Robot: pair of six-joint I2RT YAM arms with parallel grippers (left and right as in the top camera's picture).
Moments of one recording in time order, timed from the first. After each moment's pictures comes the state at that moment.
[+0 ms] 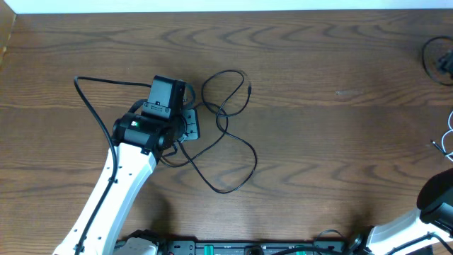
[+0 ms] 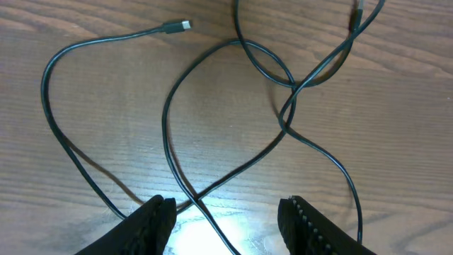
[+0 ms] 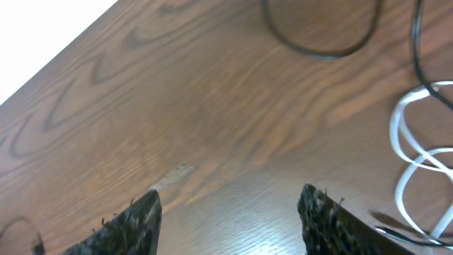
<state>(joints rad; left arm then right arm) -0.30 1.31 1.12 -0.92 -0.01 -0.38 -0.53 1.84 1.81 -1.02 -0.27 0.12</state>
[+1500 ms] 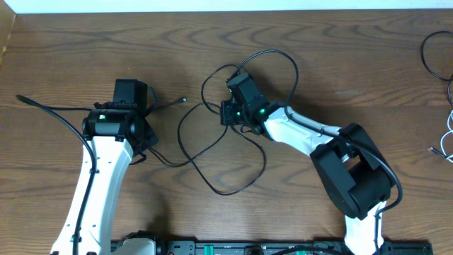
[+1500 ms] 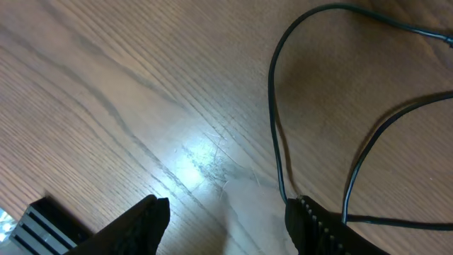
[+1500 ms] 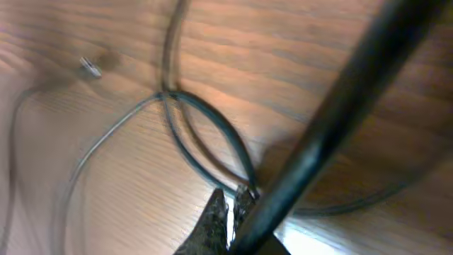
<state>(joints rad) -0.04 1.33 1.12 -1.17 -0.30 -0.64 0.64 2.05 1.29 -0.18 -0.16 0.56</state>
